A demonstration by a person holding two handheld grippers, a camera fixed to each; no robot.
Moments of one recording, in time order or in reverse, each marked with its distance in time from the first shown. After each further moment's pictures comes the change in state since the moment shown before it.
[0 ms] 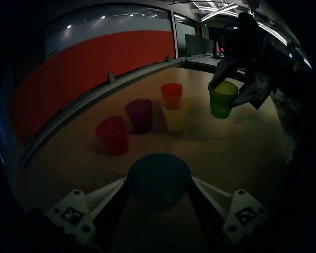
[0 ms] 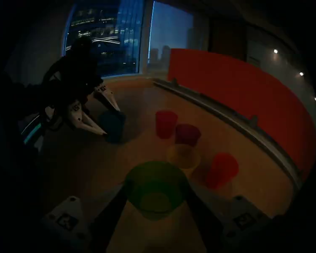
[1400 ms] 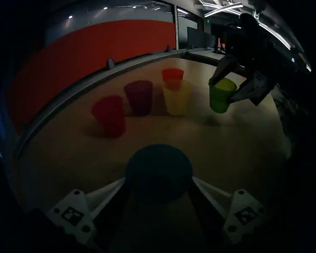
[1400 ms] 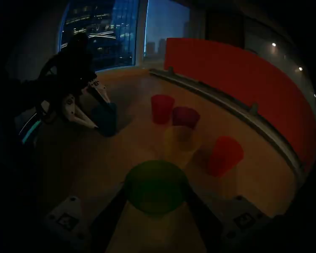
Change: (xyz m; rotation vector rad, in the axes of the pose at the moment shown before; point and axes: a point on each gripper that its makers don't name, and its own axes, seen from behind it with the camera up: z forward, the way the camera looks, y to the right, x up) left arm -0.038 0.001 0.010 -0.027 -0.070 -0.042; right arm -0.033 0.006 0.018 -0.013 -0.056 0.031
